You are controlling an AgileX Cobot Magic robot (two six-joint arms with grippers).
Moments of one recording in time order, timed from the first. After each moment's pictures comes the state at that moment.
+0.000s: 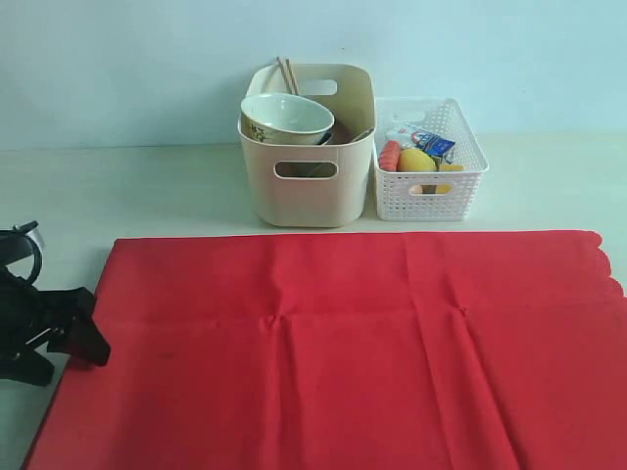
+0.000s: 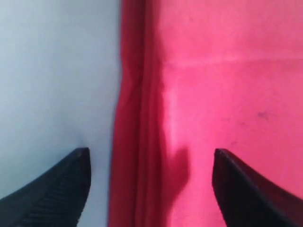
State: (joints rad) left arm 0.01 1.82 -0.79 -0.69 0.67 0.53; right arm 0.01 0.01 -0.01 -0.05 0.35 0.00
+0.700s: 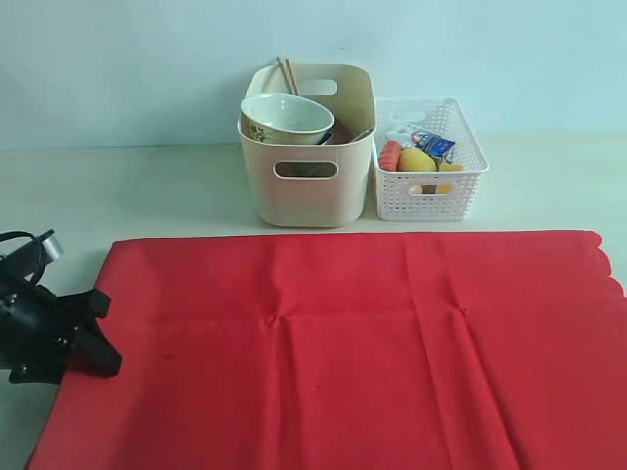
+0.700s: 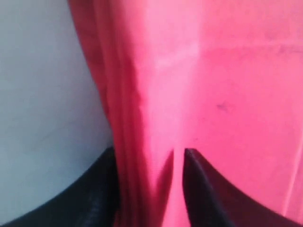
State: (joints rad) left arm 0.02 1.87 -0.79 -0.87 0.74 0.70; right arm 0.01 0.01 -0.01 -0.05 0.35 0.00
